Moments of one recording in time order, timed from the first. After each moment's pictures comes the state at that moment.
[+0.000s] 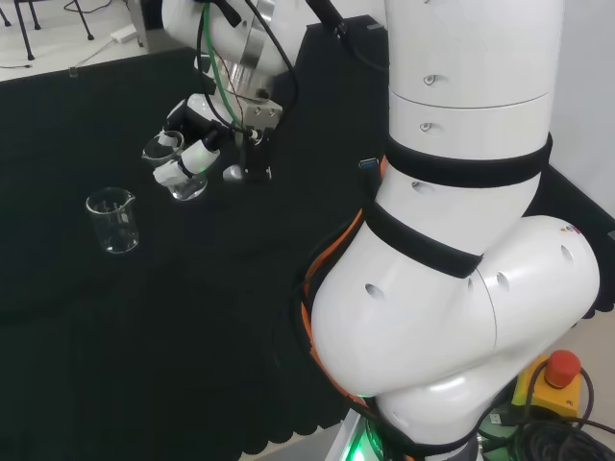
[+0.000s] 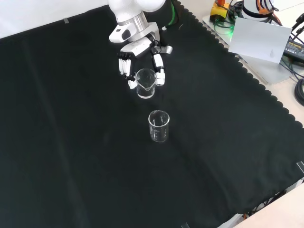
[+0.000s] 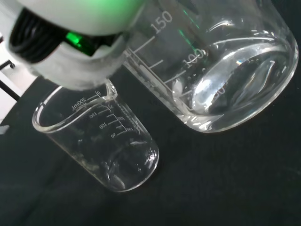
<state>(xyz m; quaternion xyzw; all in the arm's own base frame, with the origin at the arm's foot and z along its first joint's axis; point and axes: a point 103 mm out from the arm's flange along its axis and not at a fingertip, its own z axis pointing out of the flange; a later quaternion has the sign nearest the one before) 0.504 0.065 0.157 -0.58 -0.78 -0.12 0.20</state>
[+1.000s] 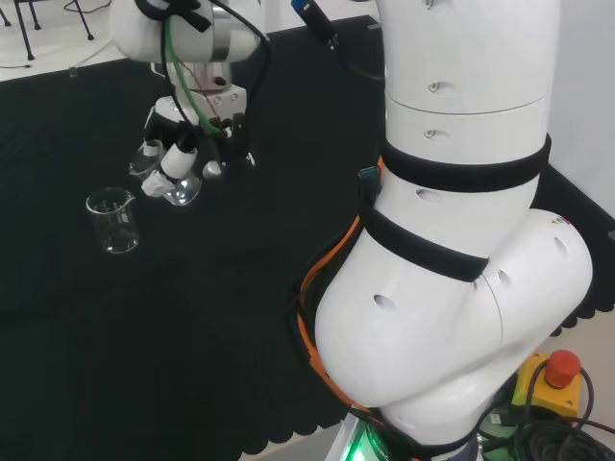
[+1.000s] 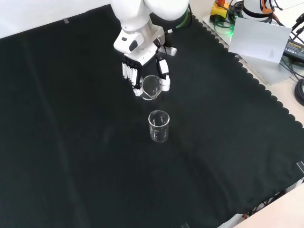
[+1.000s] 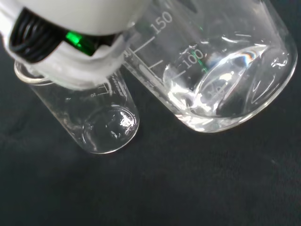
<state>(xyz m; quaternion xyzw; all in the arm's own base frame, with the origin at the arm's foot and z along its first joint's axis) 0.504 0.095 0.171 -0.58 -0.80 0.01 0.14</state>
